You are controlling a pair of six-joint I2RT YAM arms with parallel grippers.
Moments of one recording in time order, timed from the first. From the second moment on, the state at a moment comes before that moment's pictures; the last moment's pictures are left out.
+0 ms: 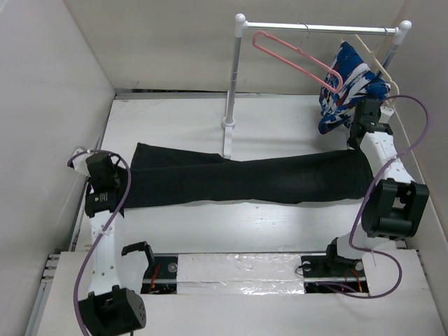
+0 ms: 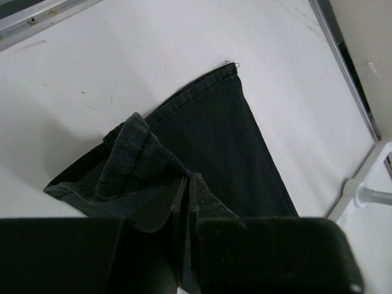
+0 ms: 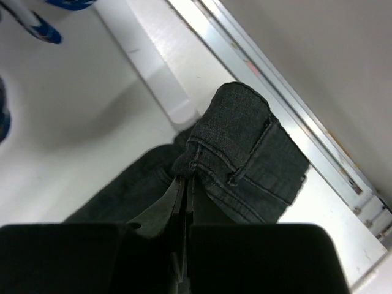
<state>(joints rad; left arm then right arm) 0.26 0.78 0.71 -0.48 -0.20 -0.74 -0.17 1.55 1.30 -0.65 0.51 0.39</state>
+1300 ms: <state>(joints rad) 0.07 1.66 1.20 -0.37 -0.38 -0.65 -0.21 1.49 1.03 -0.31 0.18 0.59</state>
